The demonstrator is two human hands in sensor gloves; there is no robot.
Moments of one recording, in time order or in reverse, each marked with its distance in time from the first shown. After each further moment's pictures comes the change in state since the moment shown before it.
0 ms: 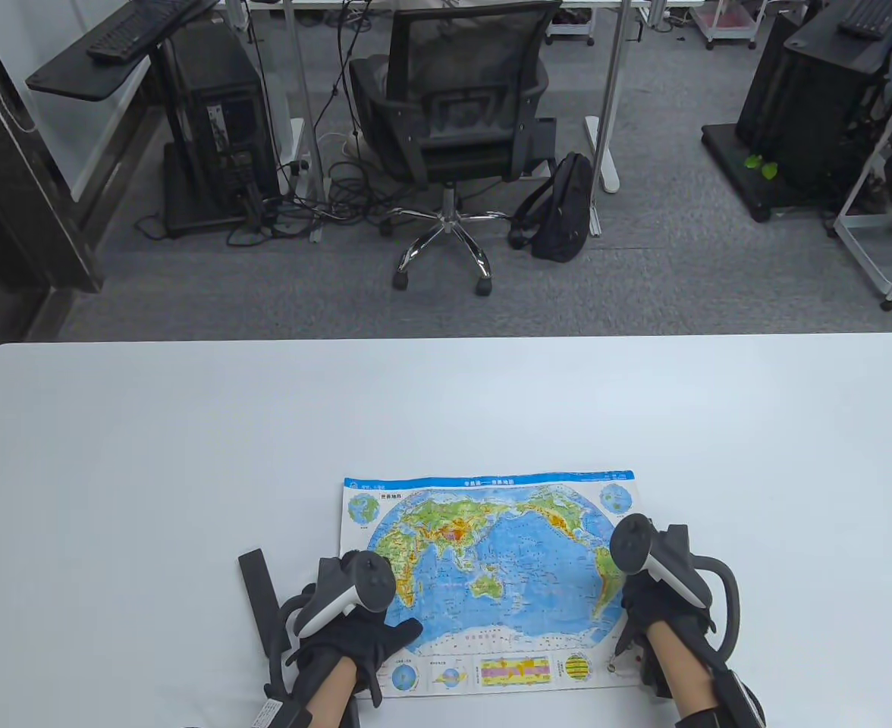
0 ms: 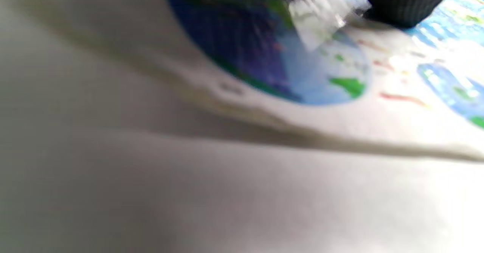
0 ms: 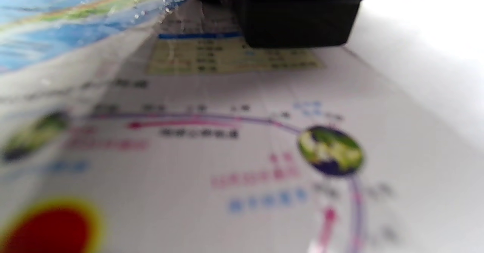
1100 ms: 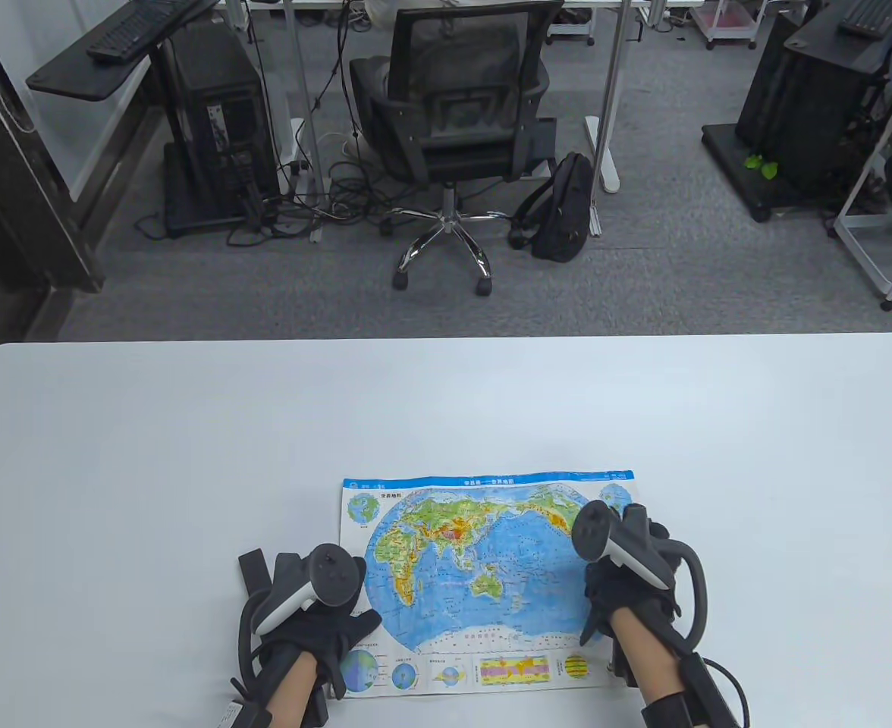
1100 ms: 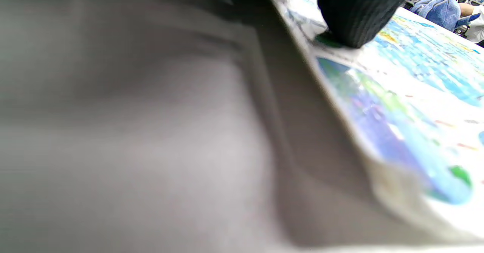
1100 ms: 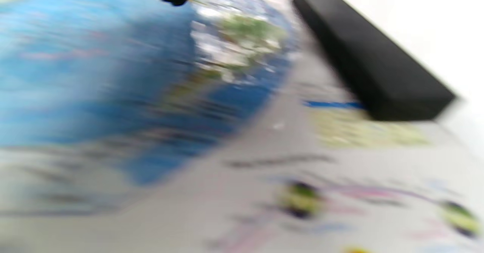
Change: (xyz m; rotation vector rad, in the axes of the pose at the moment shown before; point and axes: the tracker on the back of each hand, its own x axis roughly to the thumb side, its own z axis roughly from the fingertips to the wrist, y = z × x) left_hand -0.035 0.013 0.004 0.076 -0.066 0.062; right_hand 0.064 -0.024 0.012 0.037 -0.105 0.043
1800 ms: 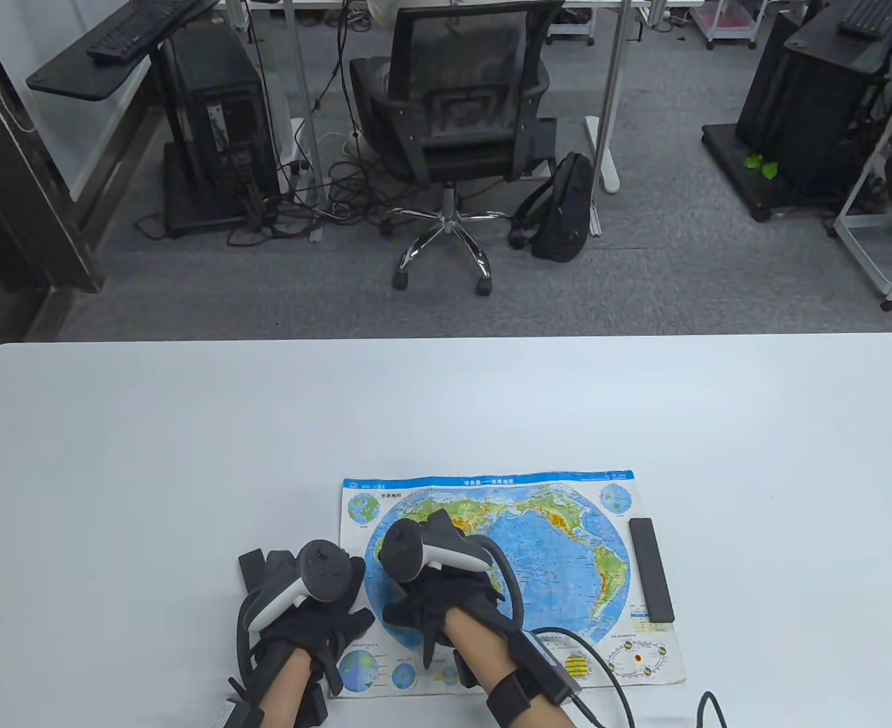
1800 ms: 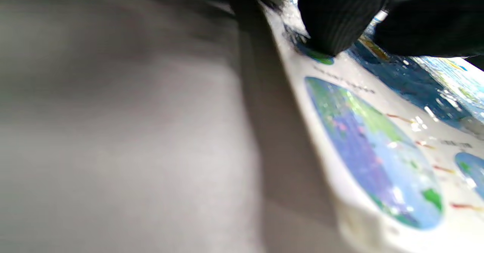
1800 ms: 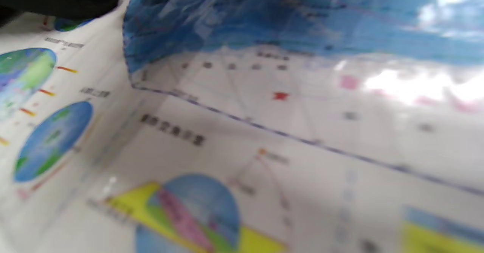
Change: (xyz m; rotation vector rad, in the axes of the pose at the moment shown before) left_hand -0.005 0.003 -0.001 -0.006 -0.023 0.058; right_hand 0.194 0.038 -0.007 0.277 -0.496 0.020
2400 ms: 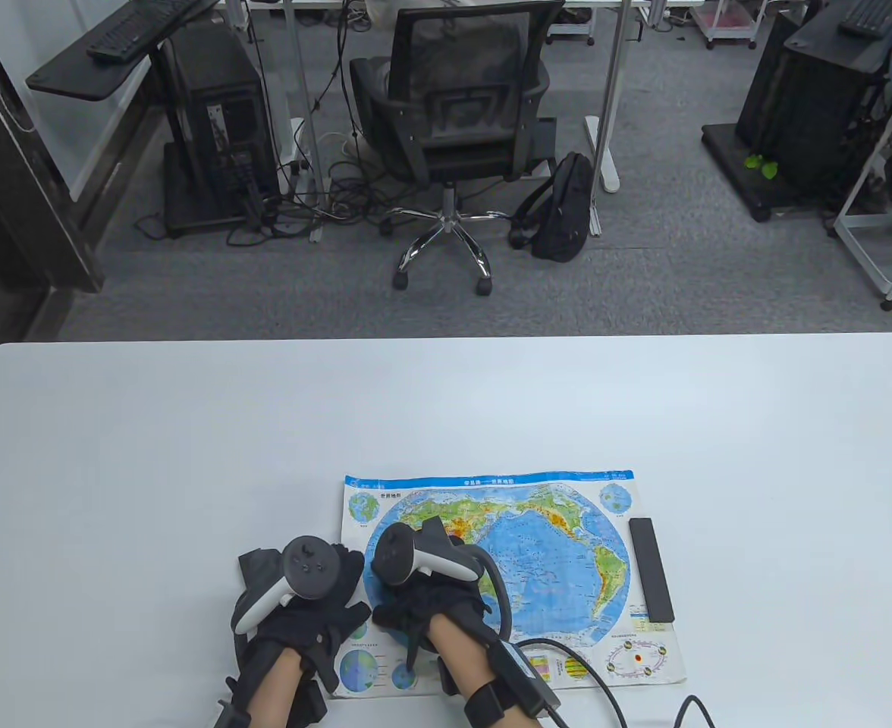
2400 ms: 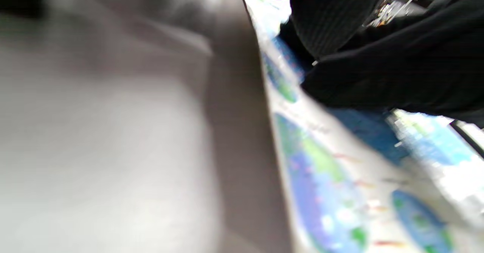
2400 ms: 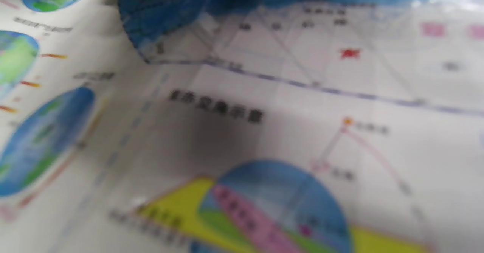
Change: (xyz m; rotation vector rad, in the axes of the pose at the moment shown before) left_hand -0.001 0.015 0.014 0.064 -0.089 0.116; right_hand 0.002 0.011 -0.007 0.000 0.055 -0.053
